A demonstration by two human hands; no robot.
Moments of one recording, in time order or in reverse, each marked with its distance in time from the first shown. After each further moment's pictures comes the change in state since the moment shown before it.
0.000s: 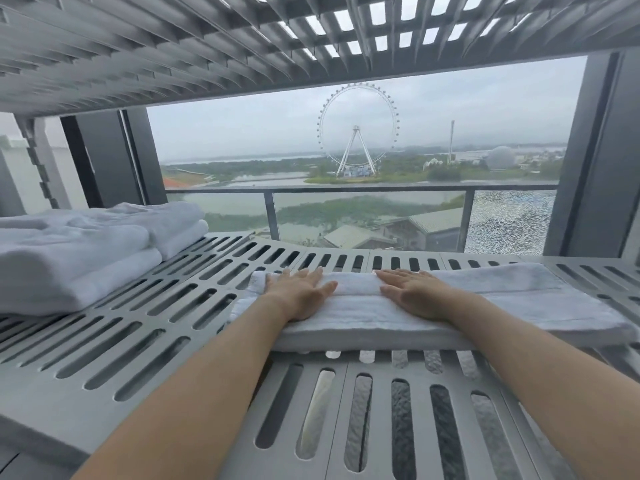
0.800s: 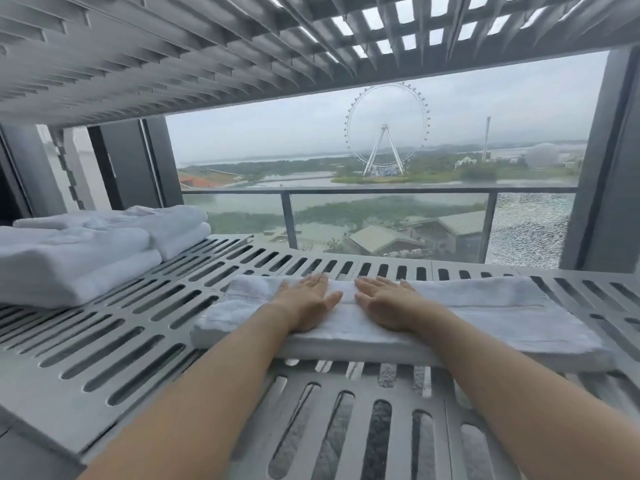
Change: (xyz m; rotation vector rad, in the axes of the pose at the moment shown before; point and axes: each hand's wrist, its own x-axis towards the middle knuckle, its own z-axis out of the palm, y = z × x) left_hand -0.006 0.062 0.001 0.030 -0.033 0.023; right_hand 0.003 0.001 0.000 0.040 -0.015 -0.041
